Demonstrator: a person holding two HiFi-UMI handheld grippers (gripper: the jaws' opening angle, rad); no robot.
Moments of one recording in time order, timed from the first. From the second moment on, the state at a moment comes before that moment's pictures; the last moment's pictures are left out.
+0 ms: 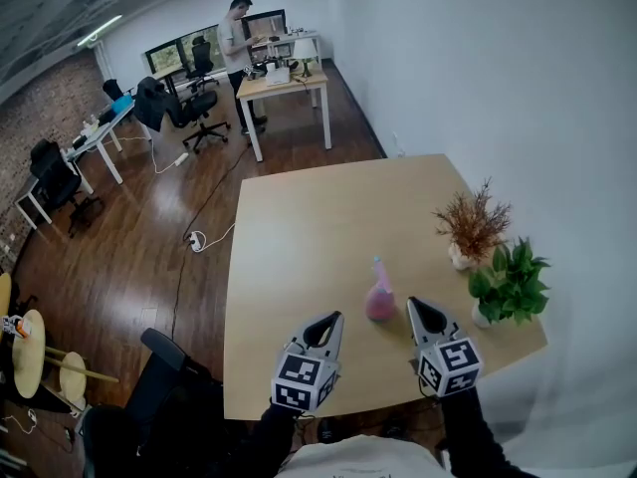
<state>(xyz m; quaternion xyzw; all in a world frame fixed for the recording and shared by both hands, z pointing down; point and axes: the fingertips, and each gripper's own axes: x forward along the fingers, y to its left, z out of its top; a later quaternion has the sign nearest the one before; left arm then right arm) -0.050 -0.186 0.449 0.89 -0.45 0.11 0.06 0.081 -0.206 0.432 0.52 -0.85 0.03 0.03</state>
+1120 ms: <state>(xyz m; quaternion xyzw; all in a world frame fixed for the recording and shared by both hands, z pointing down) -0.041 -0.195 0.423 0.89 -0.44 0.11 0.05 0.089 -0.213 0.414 0.51 -0.86 0.04 0.04</state>
